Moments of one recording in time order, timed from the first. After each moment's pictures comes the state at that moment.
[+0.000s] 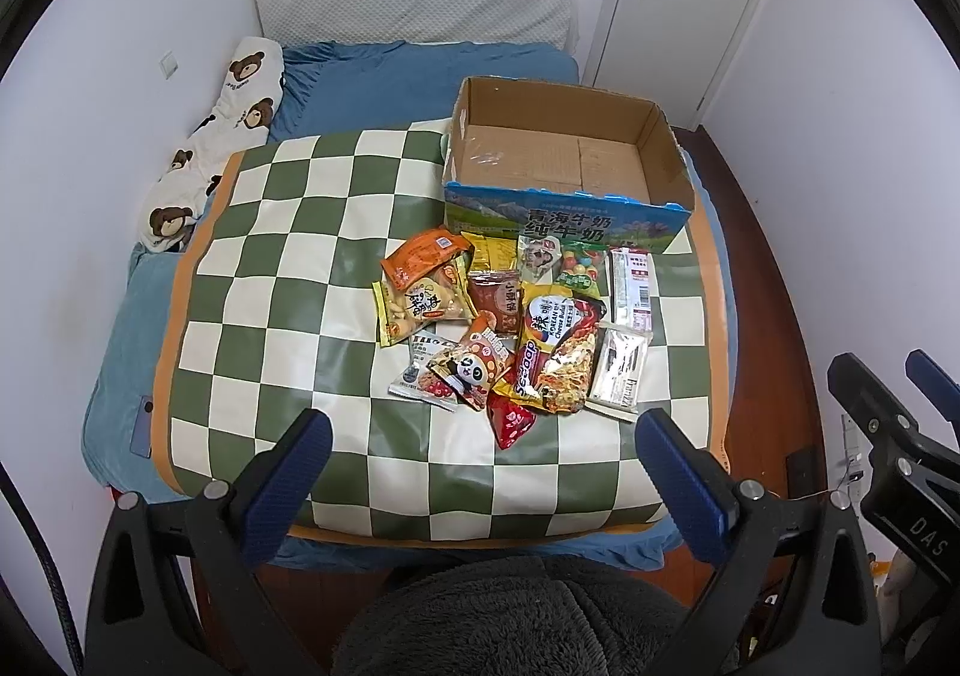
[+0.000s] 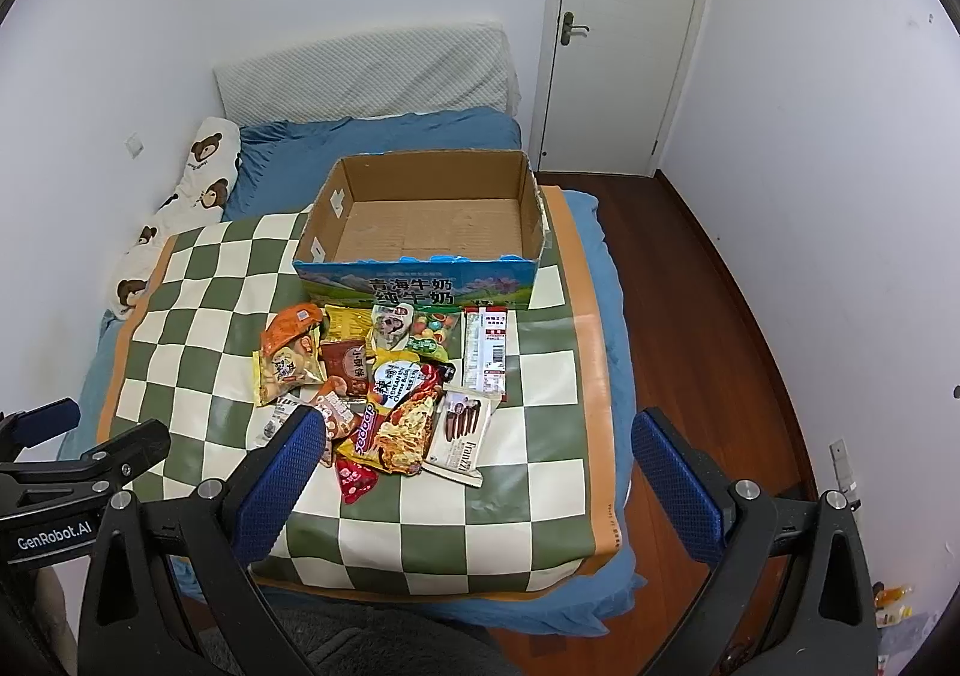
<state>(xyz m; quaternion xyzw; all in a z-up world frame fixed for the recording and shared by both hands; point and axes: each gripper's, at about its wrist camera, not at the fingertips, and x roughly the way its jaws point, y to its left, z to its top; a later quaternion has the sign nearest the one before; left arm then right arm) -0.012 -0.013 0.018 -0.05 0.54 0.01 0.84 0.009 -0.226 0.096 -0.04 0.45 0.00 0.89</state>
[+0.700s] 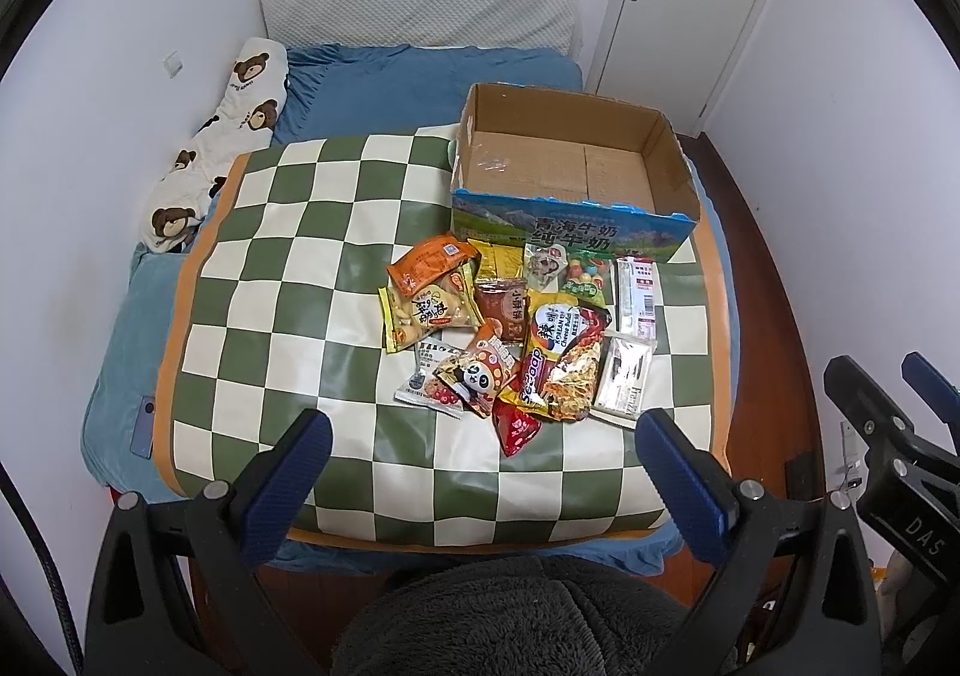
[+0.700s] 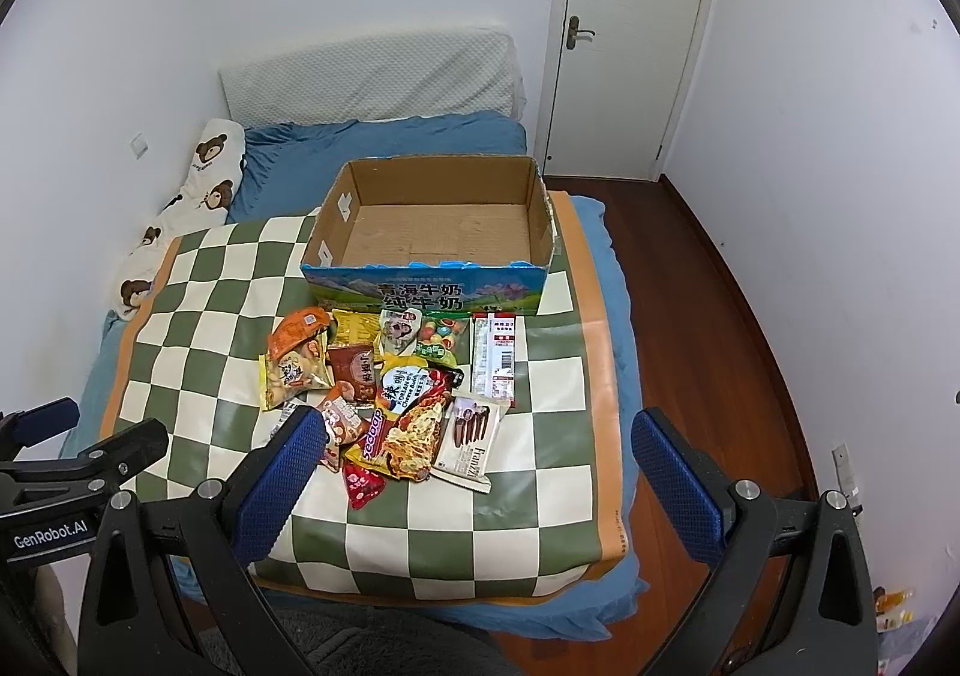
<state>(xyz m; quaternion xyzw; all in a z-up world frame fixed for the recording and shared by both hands) -0.012 -0.010 0.018 -0.05 0.53 0.01 0.84 0.009 -0.218 0.099 -0.03 0.45 0.01 0.89</state>
